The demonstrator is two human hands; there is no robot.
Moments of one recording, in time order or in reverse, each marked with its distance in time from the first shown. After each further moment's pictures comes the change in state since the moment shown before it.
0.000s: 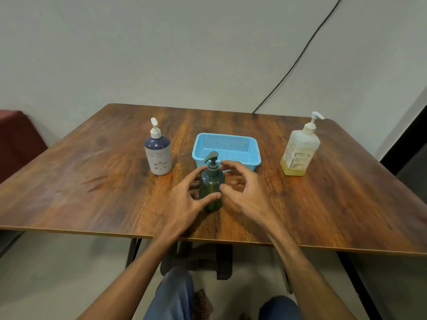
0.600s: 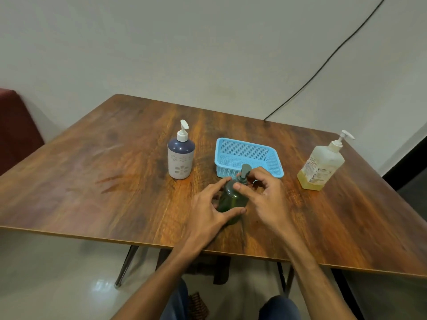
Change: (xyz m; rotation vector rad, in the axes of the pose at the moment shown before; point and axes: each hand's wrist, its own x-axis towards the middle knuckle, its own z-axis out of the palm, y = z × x) left_hand 0.004 -0.020 -0.017 -0.089 0.014 0.022; right_hand 0.028 -0.021 0.038 -0.106 0.119 -0.052
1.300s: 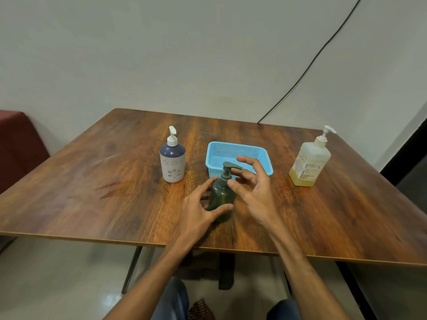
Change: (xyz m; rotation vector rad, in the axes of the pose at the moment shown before) left_hand -0.006 0.006 0.001 -0.016 -0.025 -0.050; right_hand -0.011 0.000 -0.008 0.294 0.006 0.083
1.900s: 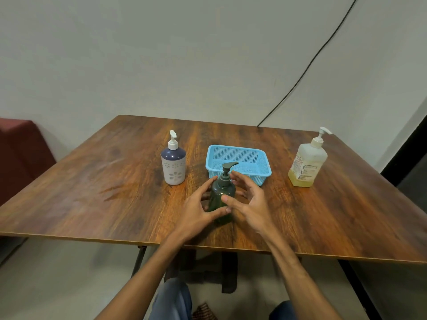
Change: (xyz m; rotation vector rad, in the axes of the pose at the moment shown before) left_hand 0.002 0.010 -0.012 -0.013 -0.205 -0.074; right_hand -0.016 0.027 -0.002 0.010 -0.024 0.041
